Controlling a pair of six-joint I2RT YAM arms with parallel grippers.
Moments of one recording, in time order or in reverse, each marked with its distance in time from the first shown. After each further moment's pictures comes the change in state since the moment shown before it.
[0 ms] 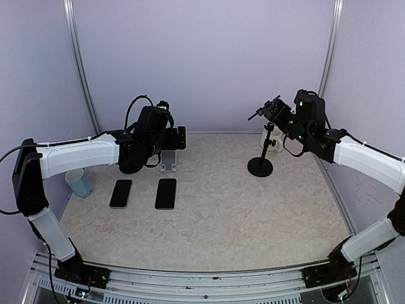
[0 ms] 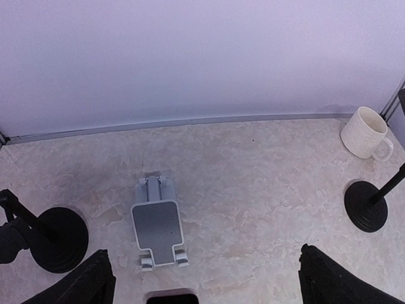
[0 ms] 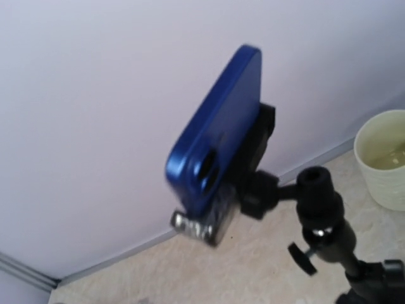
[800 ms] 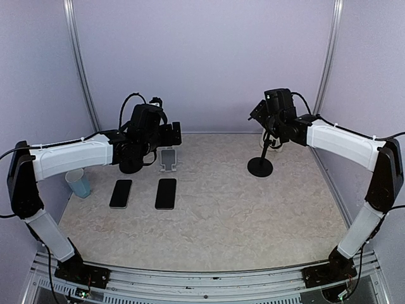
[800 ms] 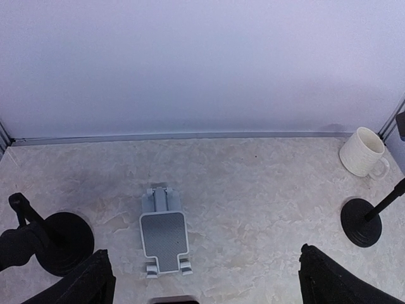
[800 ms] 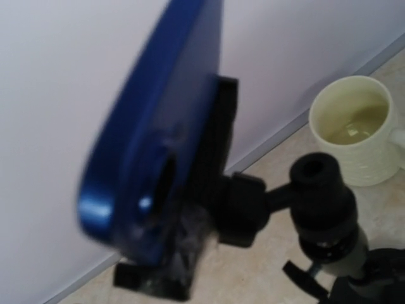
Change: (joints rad) left arm 0.020 -0.049 -0.035 0.042 -0.008 -0.014; right arm 0.076 0.313 0.330 -0.238 0.244 0.179
